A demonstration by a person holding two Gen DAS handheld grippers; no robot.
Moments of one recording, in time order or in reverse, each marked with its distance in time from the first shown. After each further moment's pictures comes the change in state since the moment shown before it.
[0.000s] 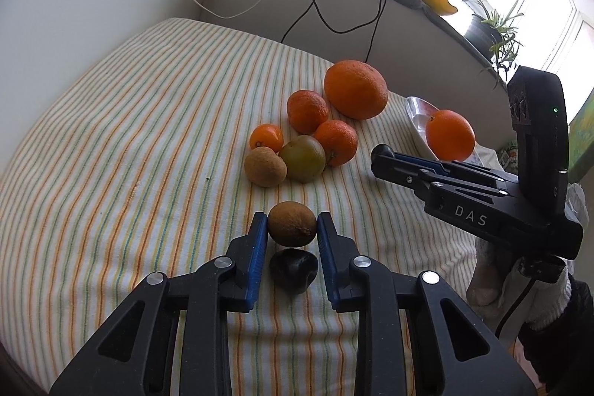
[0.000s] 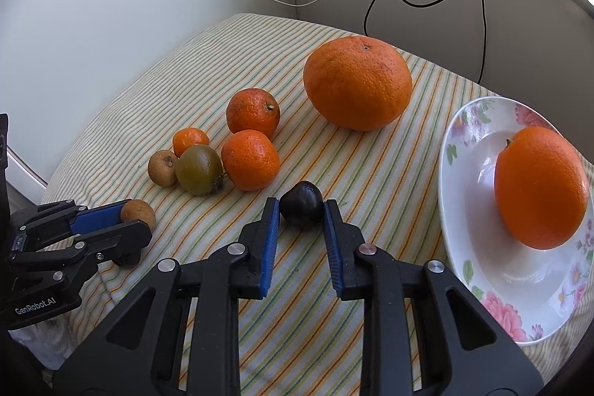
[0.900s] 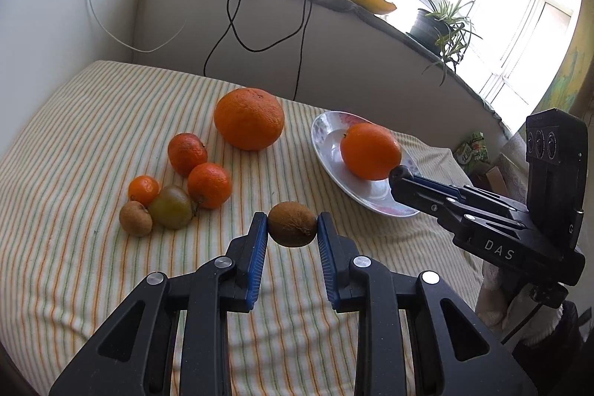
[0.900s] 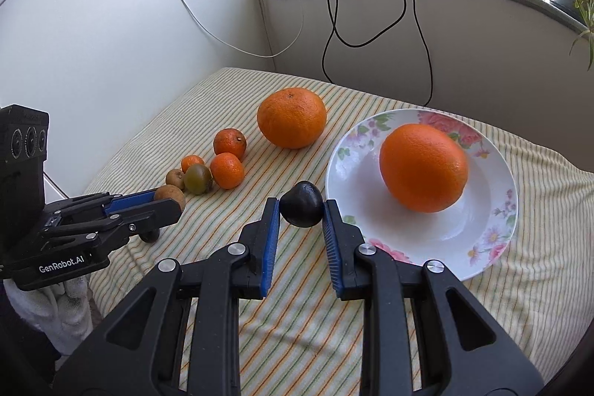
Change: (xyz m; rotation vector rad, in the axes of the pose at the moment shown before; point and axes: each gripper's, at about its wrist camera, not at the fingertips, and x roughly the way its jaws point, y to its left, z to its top) left arm 0.004 -0.085 0.025 0.107 -0.035 -0.130; right arm -0.102 -0.054 -0.031 0.086 -0.155 -0.012
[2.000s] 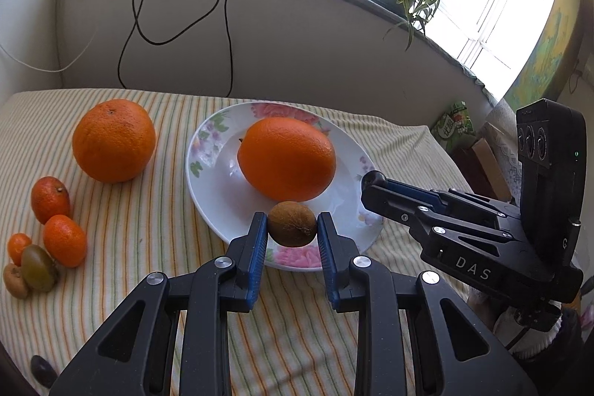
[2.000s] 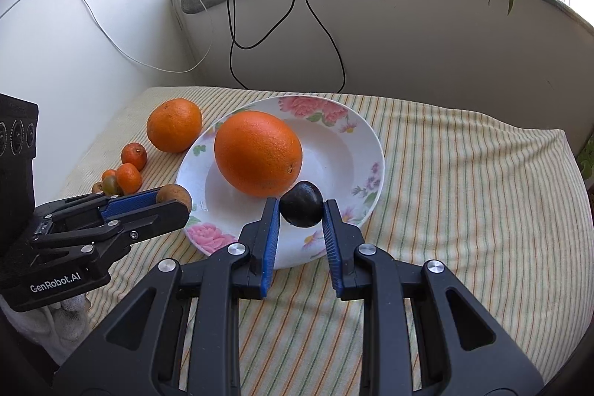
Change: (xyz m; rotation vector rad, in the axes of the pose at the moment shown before) left arm 0.079 -0.081 0.014 0.112 0.069 -0.060; right arm -0.010 -0.108 -0.014 0.137 -0.006 -0.122
